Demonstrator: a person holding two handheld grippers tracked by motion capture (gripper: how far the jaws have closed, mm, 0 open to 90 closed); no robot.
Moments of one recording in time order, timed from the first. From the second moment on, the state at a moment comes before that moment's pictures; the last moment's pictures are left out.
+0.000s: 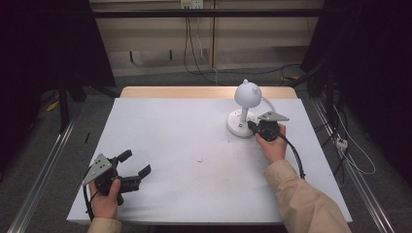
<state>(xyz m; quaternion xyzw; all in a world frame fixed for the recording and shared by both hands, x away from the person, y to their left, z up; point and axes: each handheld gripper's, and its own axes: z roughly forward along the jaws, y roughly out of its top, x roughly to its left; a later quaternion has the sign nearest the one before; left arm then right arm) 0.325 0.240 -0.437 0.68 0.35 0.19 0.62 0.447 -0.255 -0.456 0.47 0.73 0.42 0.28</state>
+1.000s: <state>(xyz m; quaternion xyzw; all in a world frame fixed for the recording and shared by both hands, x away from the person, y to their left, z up) 0.325 0.241 -0.438 0.68 0.35 0.19 0.62 0.426 -0.252 -0.446 0.48 0.71 0.46 0.23</state>
